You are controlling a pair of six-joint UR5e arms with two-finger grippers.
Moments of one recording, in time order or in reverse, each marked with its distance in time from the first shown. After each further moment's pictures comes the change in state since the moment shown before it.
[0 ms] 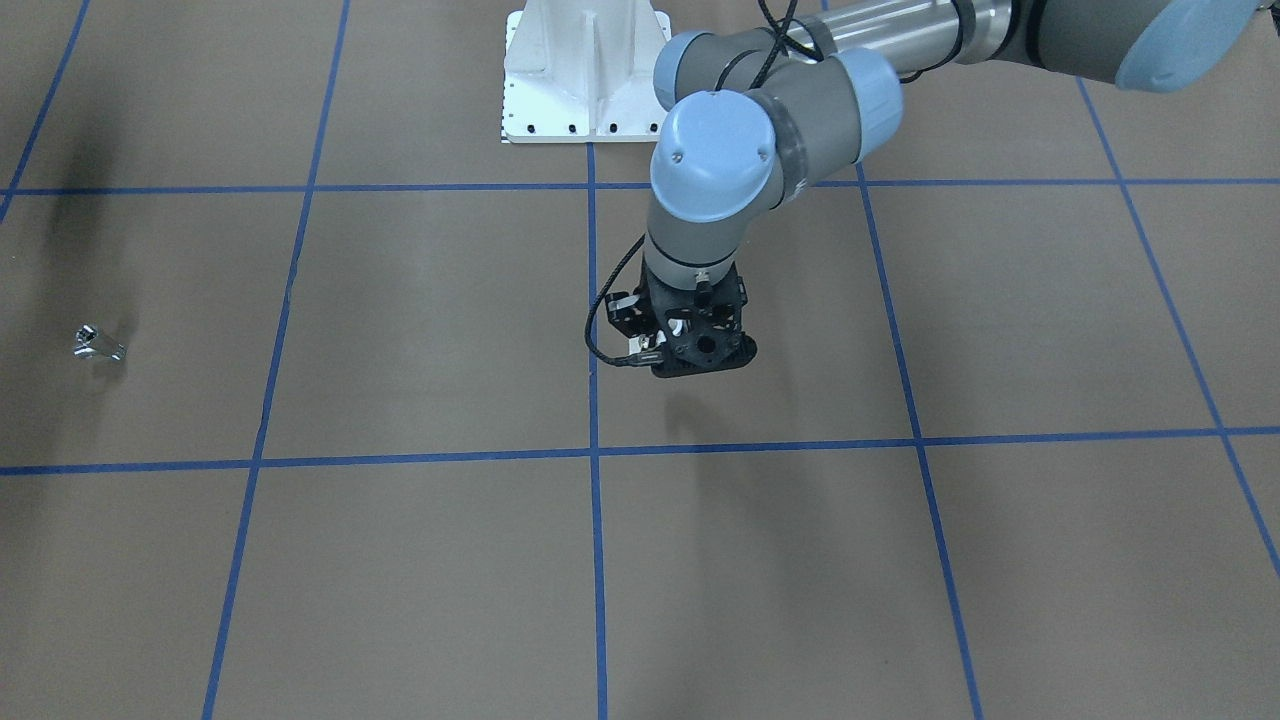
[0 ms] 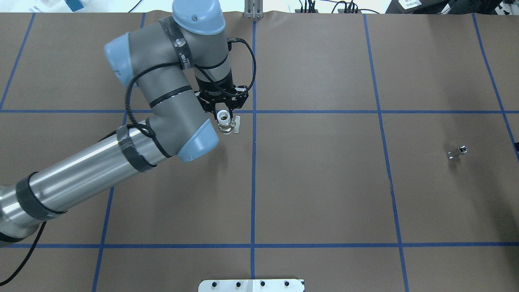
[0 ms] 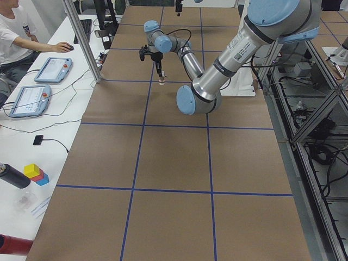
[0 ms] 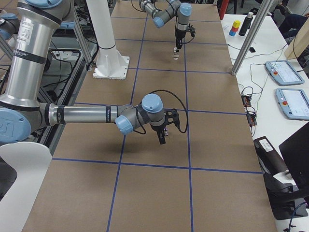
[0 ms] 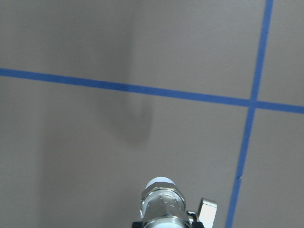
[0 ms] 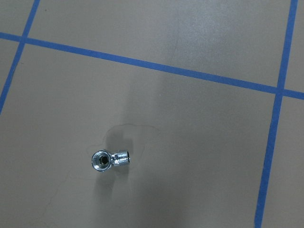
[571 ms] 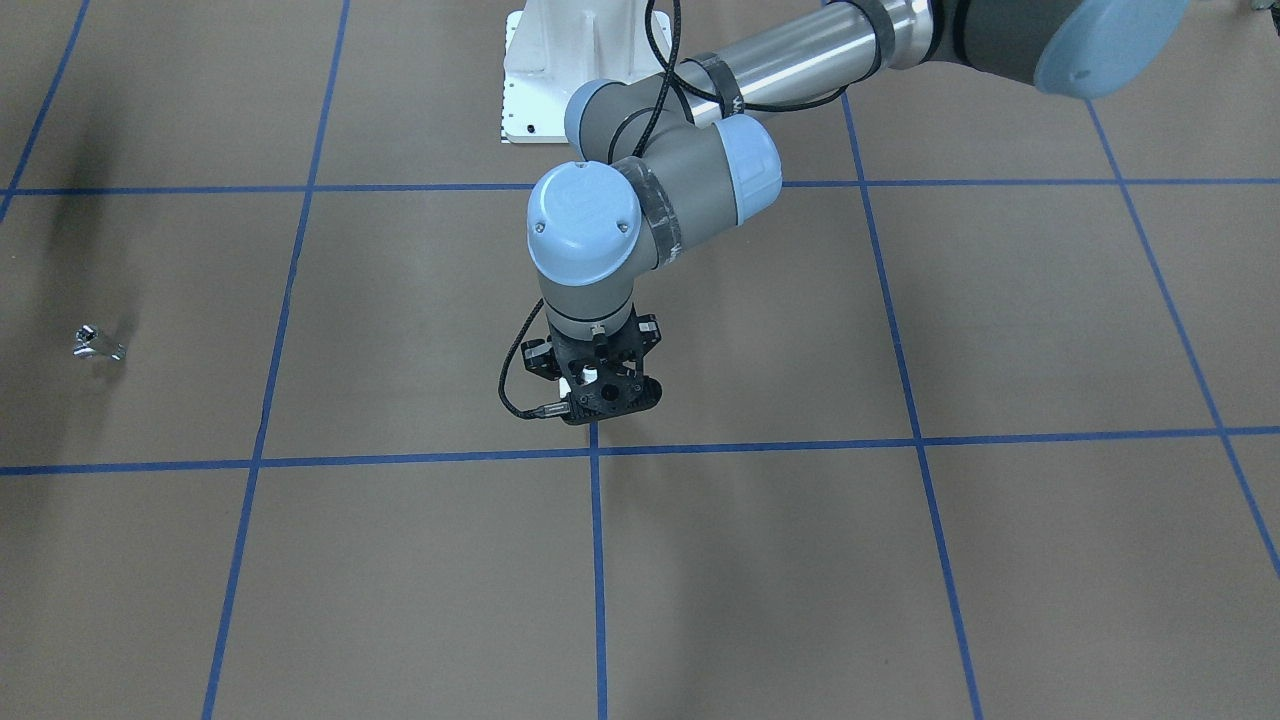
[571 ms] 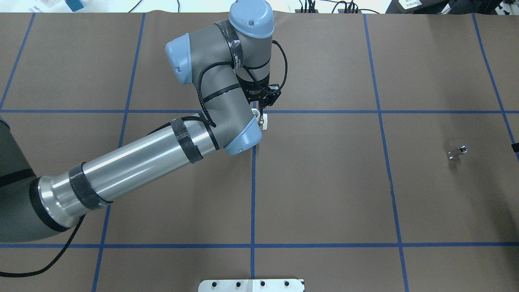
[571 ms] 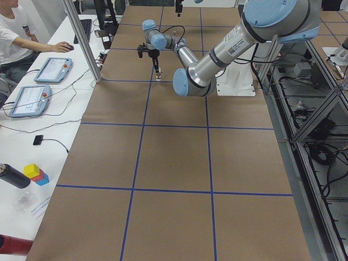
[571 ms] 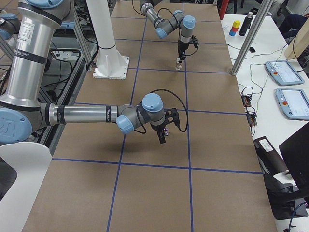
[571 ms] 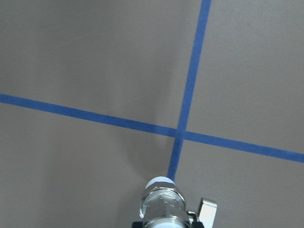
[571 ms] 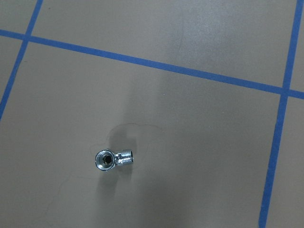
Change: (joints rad) left arm 0.037 -0.149 0.232 -0.074 0.021 -0.085; right arm -0.014 0.001 0.001 0.001 -0.003 -0.001
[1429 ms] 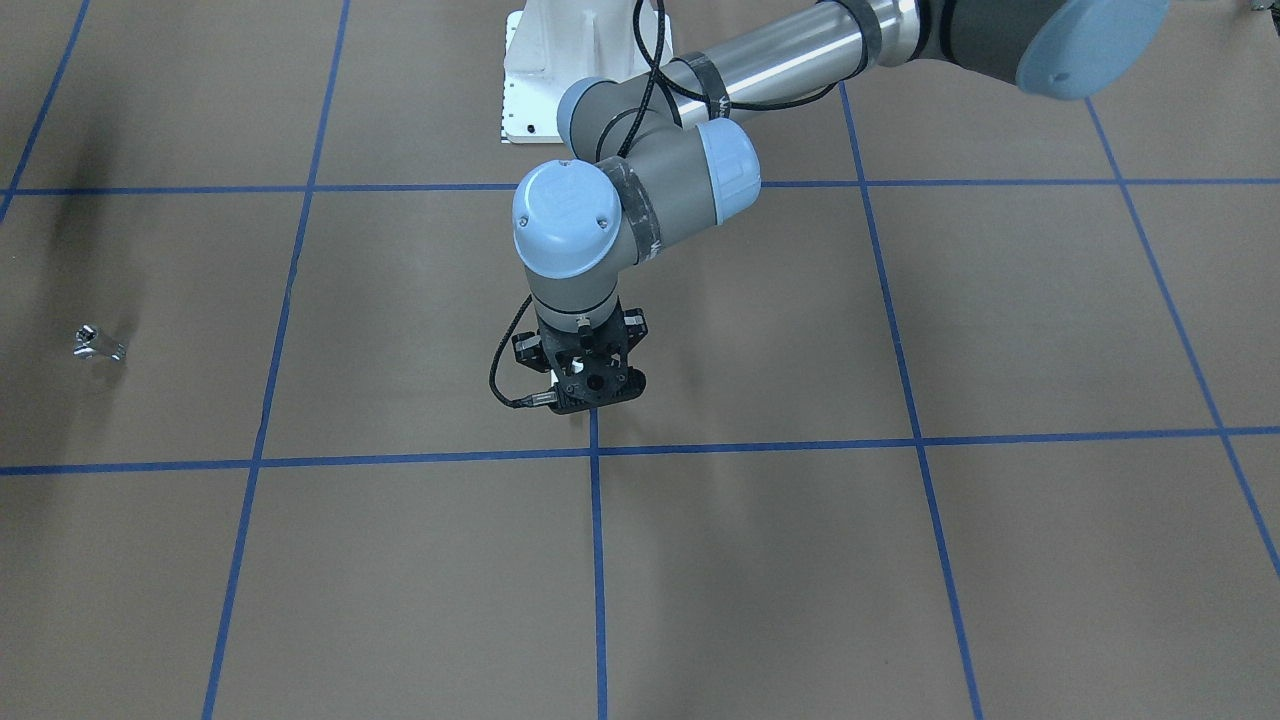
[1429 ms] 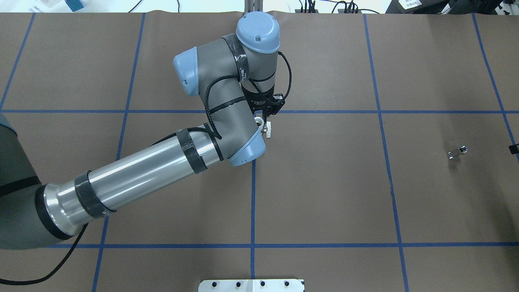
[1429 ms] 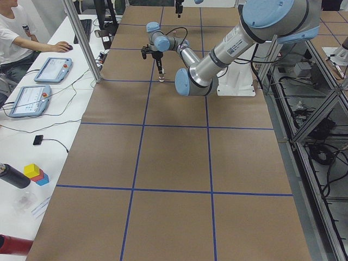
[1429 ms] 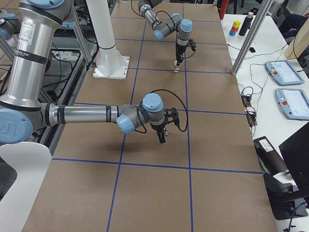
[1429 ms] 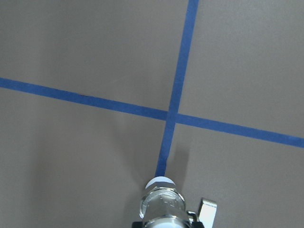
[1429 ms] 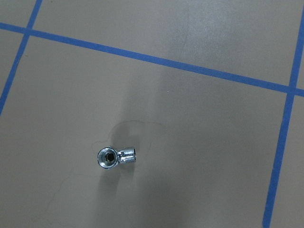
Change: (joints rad) left arm 0.029 0.005 0.006 -0.025 0.021 -0.024; right arm -0.016 0.000 0.000 0.000 -0.006 0.000
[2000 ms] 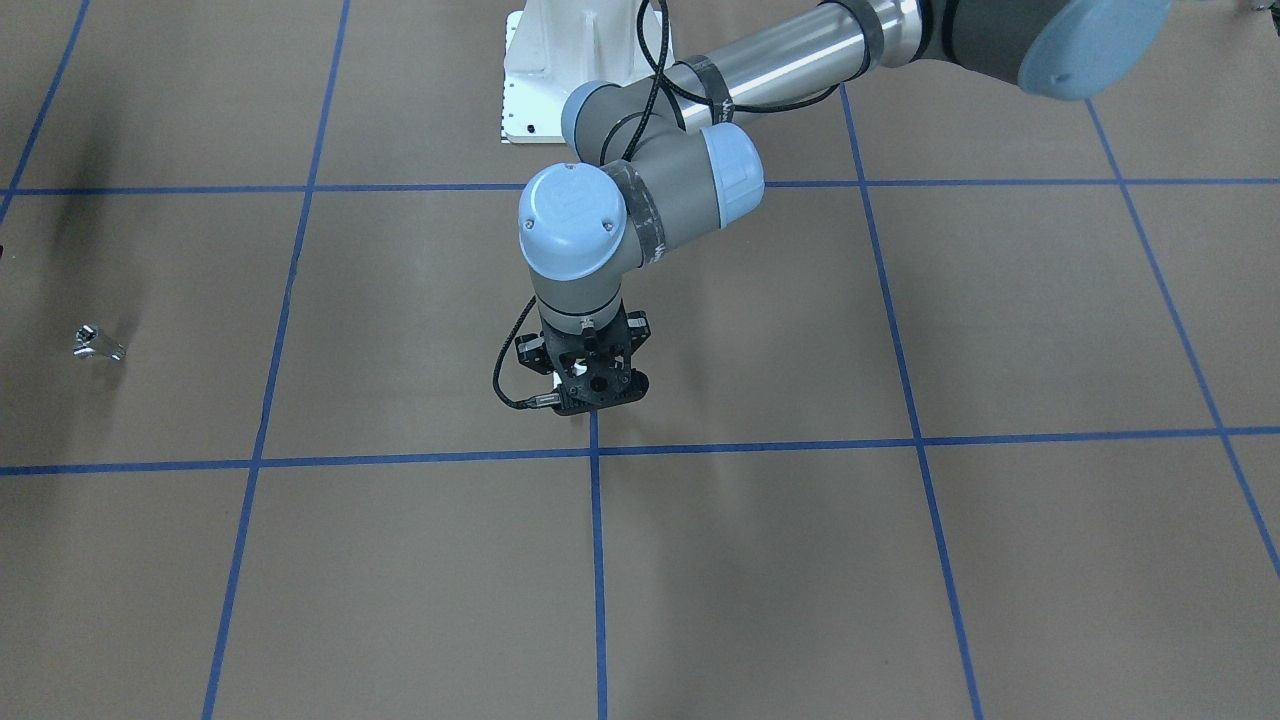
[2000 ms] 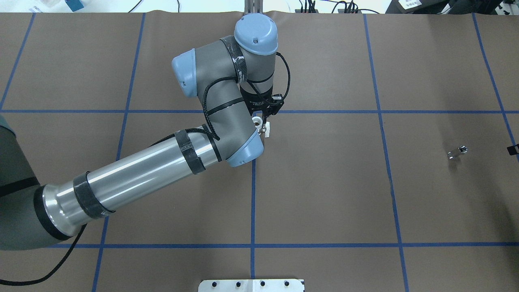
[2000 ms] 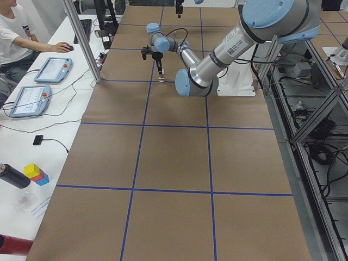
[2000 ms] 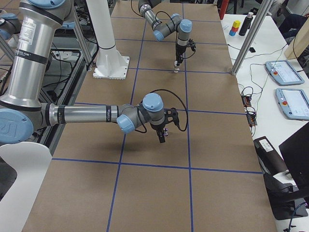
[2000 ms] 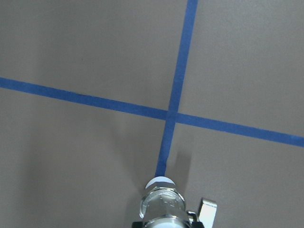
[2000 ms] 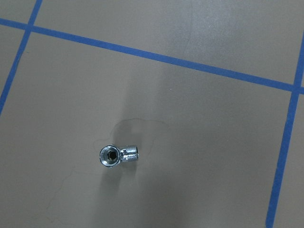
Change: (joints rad) left arm 0.000 0.008 -0.001 -0.012 0.003 0.004; right arm -0.009 0.000 -0.001 0.000 -0.002 0.000
